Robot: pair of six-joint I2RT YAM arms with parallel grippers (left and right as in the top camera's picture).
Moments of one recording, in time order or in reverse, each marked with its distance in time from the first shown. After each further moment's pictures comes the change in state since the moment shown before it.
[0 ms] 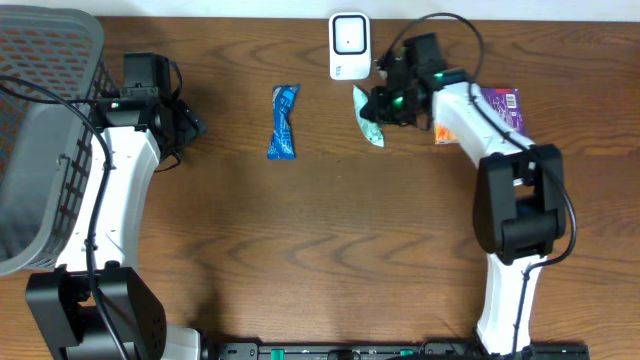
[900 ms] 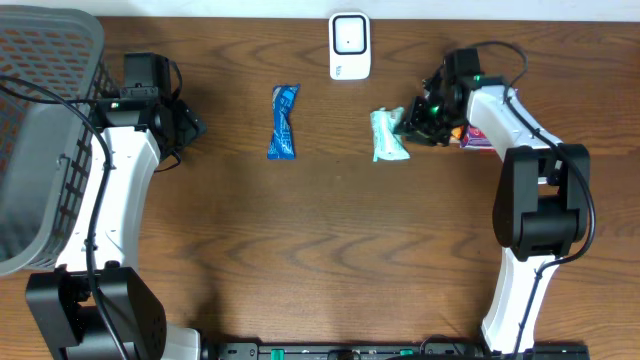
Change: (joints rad) left arm 0.000 0.000 0.000 0.000 0.000 0.000; right arm -0.117 -0.010 -0.027 -0.233 0.149 0.142
